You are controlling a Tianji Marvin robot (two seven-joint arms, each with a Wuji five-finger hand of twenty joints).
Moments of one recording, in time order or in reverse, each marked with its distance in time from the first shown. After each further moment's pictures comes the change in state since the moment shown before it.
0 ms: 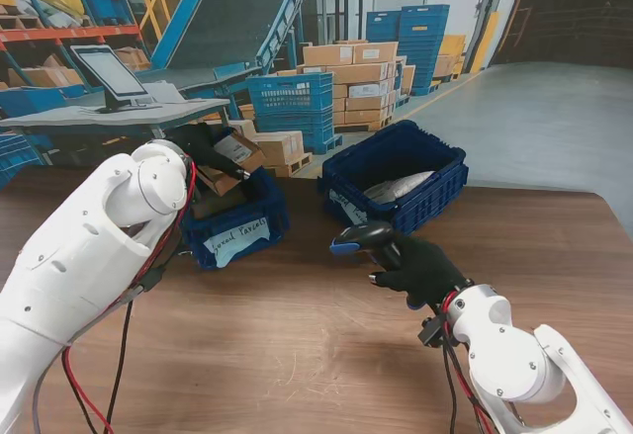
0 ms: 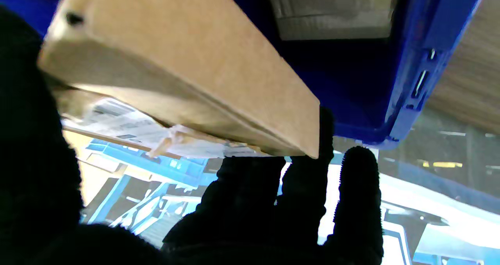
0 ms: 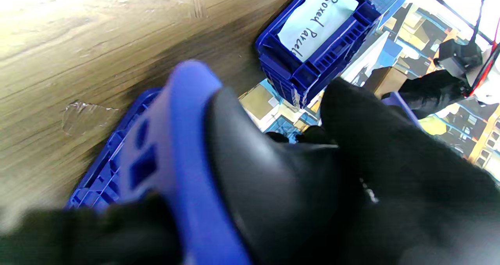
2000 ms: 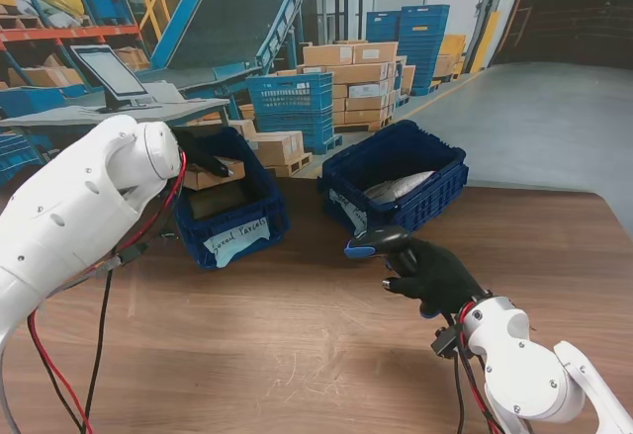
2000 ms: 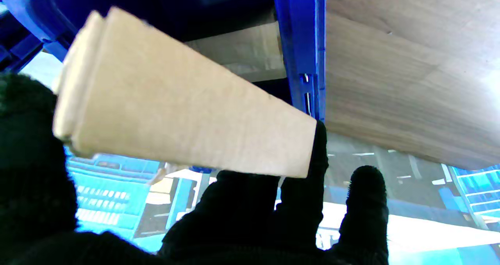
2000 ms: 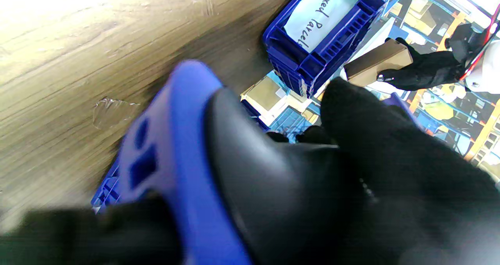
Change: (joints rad) left arm -0.245 0.068 0.233 0.140 0.036 0.154 -0.335; right arm -0.091 -0.004 0.070 -0.050 0.021 -0.005 -0.020; left_hand -0.140 0.270 0.105 -0.047 0.009 -0.023 -0.294 -0.120 -0.233 0.001 0.241 -0.215 -0.143 -0.014 0.015 0.053 -0.124 0.045 -0.153 0.023; right_hand 0.000 0.000 0.000 0.000 0.000 0.000 0.000 0.000 0.000 0.000 0.000 0.000 0.000 0.000 0.000 0.000 0.000 0.000 0.000 0.000
